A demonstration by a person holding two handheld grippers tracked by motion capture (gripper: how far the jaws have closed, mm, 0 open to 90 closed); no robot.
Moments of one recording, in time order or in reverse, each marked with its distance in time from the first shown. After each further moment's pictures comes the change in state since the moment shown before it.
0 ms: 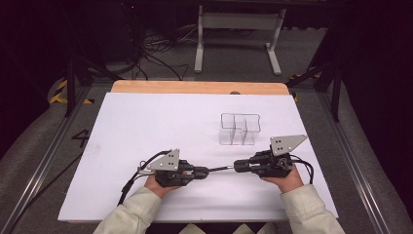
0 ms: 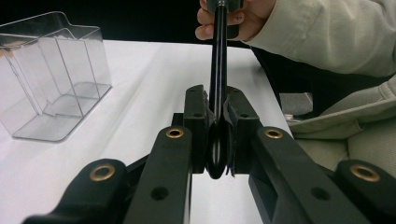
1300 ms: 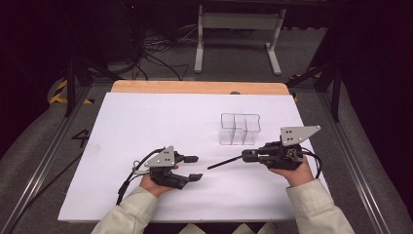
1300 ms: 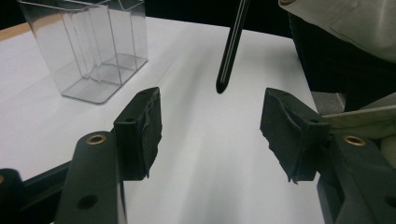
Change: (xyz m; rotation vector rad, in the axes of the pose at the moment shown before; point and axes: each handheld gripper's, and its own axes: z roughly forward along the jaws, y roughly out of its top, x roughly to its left) left arm 0.003 -0.004 -0.015 0.057 0.141 -0.078; right arm 0.001 0.029 -0.025 0.022 -0.101 0.008
